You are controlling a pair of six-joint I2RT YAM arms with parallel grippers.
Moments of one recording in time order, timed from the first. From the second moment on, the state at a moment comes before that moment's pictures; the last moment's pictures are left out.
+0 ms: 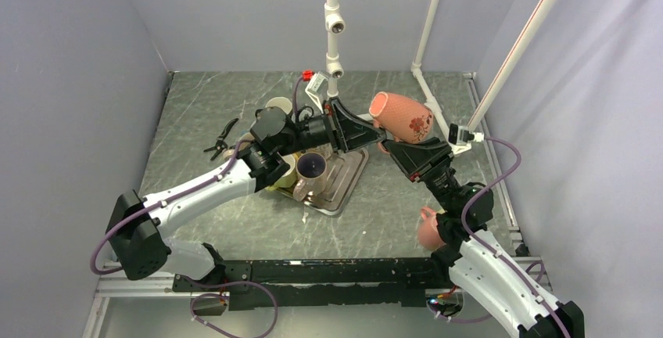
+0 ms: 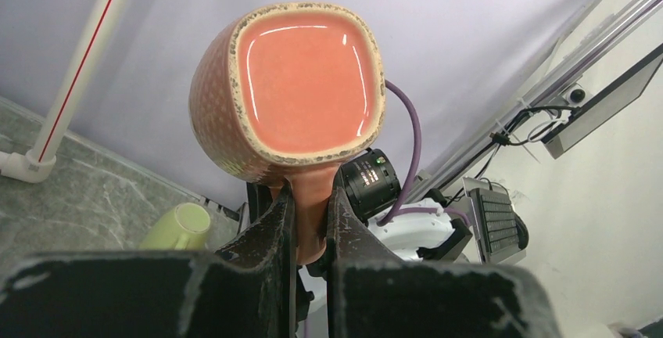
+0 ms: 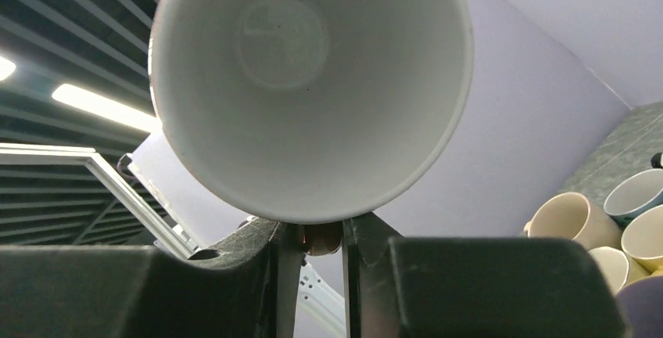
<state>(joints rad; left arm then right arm) -0.88 1.38 1.13 0.62 0.51 -0.89 0.46 0.60 0.34 0.93 -0.31 1.33</state>
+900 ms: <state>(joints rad) -0.89 0.98 1.12 -0.22 0.12 -0.48 0.46 0.57 0.68 0.05 -0.22 0.50</state>
